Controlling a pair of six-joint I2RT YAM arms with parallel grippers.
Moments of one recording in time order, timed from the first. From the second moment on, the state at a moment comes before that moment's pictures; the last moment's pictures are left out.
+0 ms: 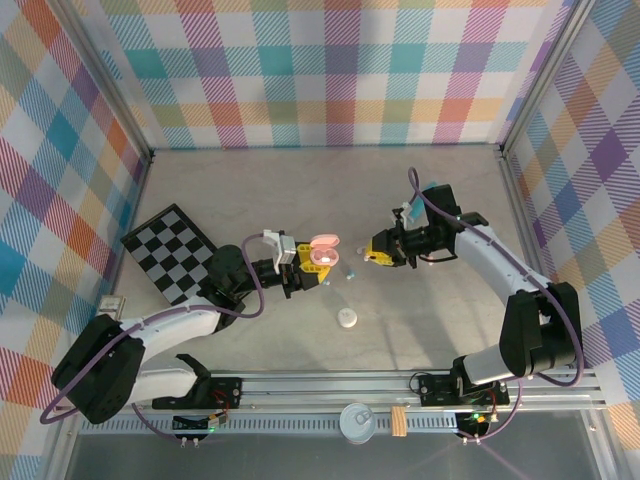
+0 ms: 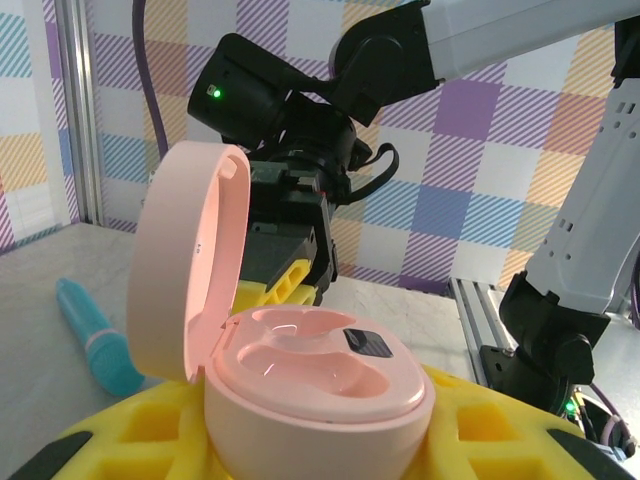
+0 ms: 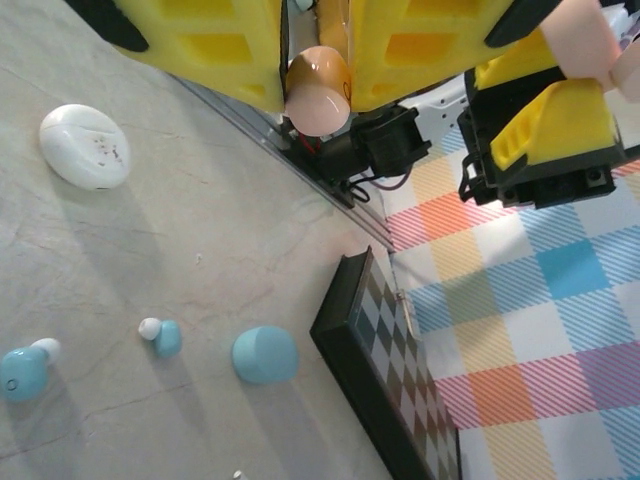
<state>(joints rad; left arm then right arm) -0.61 1.22 0.45 0.89 0.74 -0.17 0.25 1.44 1.02 -0.68 -1.01 0.64</state>
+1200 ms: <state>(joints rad) -0.61 1.44 0.51 0.95 0.62 -0.07 0.45 1.32 1.12 -0.54 -1.03 0.88</state>
